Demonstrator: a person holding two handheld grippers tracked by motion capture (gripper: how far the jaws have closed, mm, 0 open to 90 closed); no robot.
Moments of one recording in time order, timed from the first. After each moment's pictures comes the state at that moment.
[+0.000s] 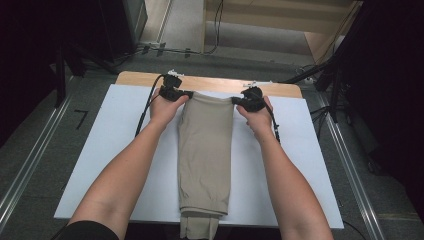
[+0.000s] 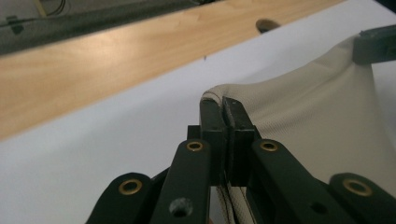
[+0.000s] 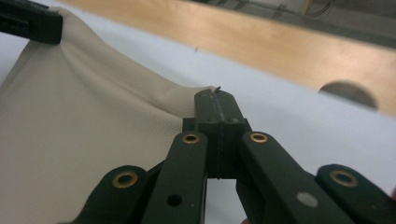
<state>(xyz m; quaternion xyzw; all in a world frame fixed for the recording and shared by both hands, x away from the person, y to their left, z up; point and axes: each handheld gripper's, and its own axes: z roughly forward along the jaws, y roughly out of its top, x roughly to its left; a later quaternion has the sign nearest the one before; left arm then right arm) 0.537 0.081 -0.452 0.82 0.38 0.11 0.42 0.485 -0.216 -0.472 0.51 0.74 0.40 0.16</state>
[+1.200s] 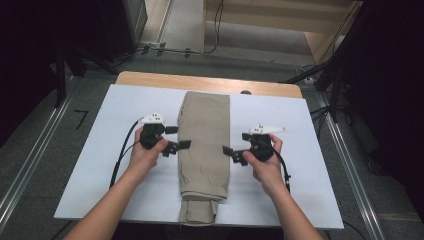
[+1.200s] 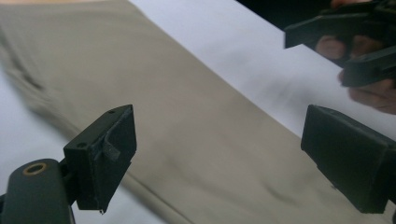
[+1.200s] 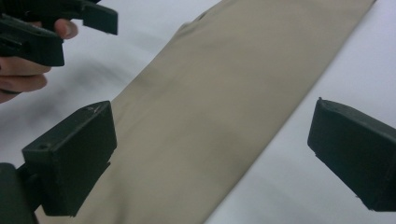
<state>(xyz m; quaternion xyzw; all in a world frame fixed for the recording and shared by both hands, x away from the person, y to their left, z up) 0.348 0.131 -0.471 0.81 0.30 -0.01 0.51 0.302 -0.200 -0.470 0.45 0.76 0.46 0.10</state>
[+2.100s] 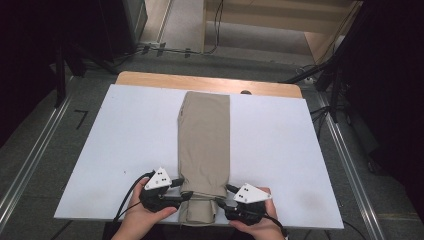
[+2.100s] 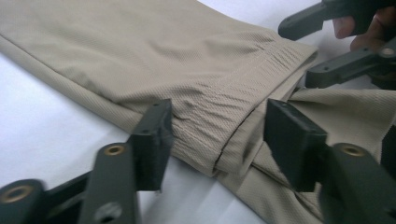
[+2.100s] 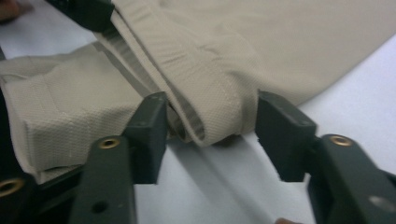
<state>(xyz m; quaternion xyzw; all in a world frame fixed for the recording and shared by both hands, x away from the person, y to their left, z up) 0.229 0.125 -0.506 0.84 0.29 0.03 0.45 0.175 -0.161 -0.521 0.36 0.82 0.41 0.17</state>
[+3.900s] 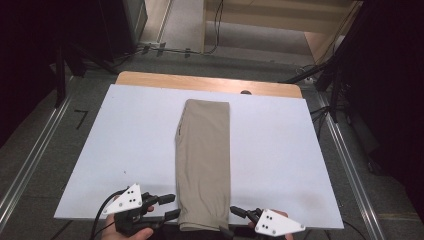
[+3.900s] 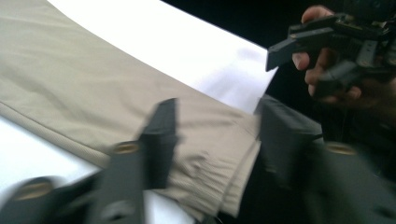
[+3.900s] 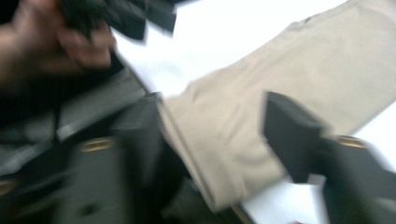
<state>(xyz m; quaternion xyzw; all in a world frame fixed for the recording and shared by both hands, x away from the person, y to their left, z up) 0.179 0.162 -0.469 0.80 0.24 0.00 0.54 0.105 -0.181 -0.474 0.33 0.77 0.53 0.10</state>
